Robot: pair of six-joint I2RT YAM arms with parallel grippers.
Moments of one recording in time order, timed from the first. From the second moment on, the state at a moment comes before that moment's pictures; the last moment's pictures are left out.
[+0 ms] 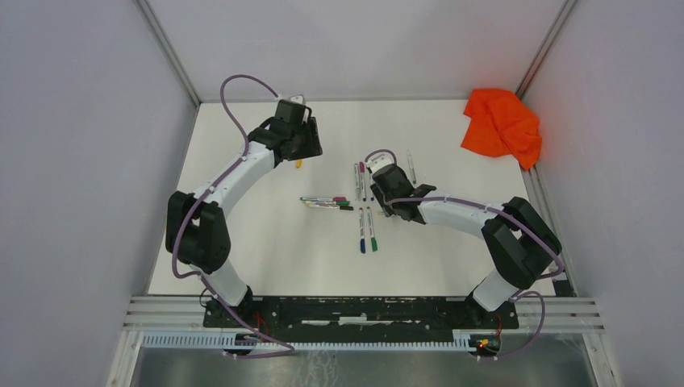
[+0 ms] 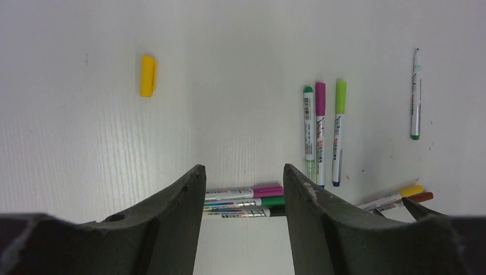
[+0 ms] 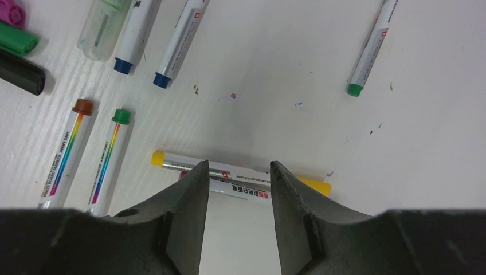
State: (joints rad) left arm -0.40 1.69 1.42 -0.51 -0.08 -0.46; right arm 0.72 1.62 0.92 -0.20 0.38 0.06
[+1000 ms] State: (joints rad) left arm -0.40 1.66 1.42 -0.51 -0.08 -0.46; right arm 0.72 1.65 0.90 -0.25 0.37 -0.04
